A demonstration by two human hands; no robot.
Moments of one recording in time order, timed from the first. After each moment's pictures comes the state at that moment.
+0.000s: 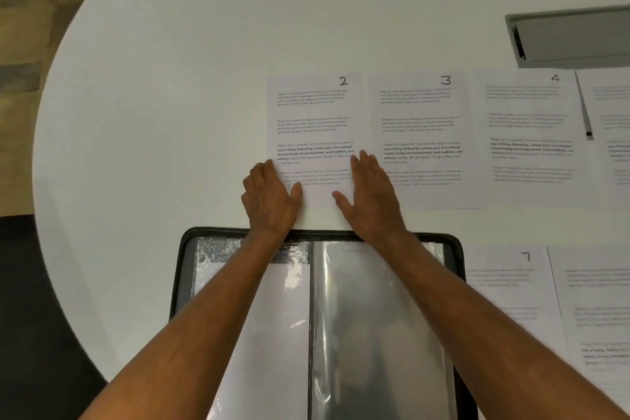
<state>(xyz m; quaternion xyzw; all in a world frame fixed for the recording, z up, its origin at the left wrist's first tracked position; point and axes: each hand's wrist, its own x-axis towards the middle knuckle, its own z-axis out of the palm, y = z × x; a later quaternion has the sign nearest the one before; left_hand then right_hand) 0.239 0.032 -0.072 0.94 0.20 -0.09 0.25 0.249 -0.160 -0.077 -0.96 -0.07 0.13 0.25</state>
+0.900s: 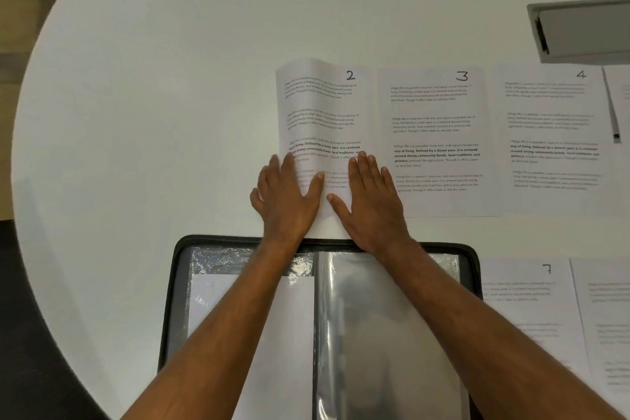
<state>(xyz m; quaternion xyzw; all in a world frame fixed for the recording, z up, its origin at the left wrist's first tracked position) 0.255 0.013 -0.079 0.93 0.20 -0.12 0.30 0.259 -0.149 -0.102 -0.98 -0.11 0.14 0.13</state>
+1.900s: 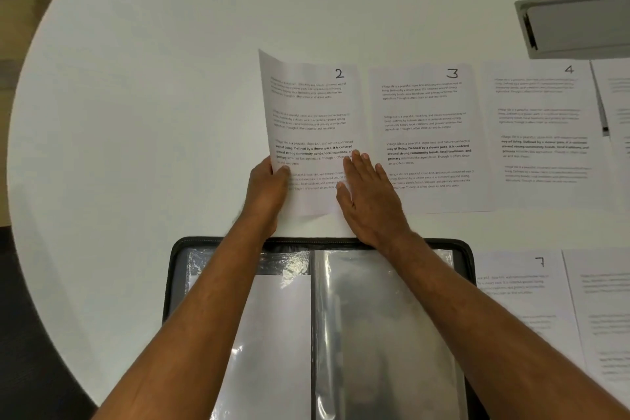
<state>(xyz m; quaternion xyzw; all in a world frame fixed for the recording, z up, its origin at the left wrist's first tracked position) 0.277 0.028 -0.042 0.69 0.34 -0.15 0.62 0.265 -0.160 -0.096 -0.96 -0.11 0.14 0.23</state>
